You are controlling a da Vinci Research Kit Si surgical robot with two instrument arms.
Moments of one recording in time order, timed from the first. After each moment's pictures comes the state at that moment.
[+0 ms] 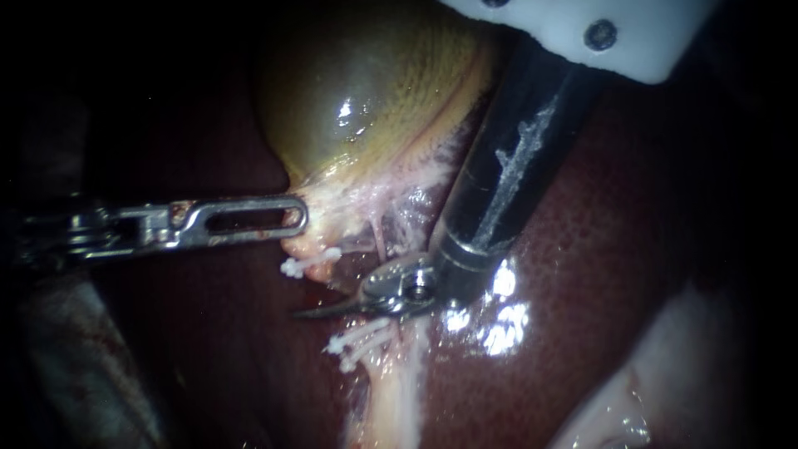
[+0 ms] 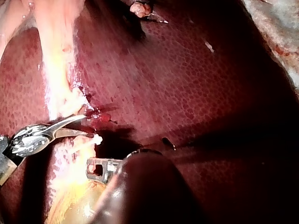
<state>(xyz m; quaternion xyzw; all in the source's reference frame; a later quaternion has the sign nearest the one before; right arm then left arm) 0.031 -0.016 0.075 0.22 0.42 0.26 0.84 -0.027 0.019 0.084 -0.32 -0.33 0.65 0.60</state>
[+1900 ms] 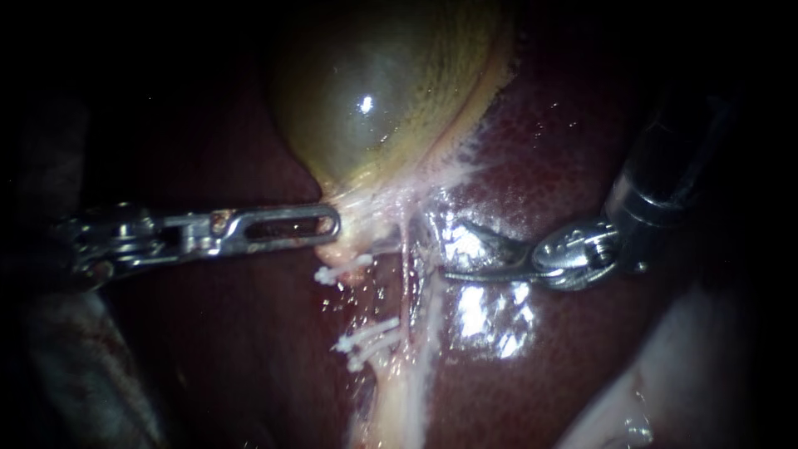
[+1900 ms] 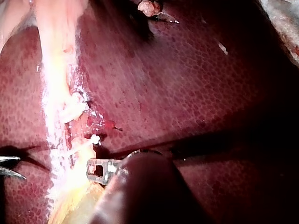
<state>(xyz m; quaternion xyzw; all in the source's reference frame) 0.016 -0.012 0.068 0.09 0.44 0.29 0.85 -0.033 0.018 0.090 -0.33 -0.32 0.65 0.61</state>
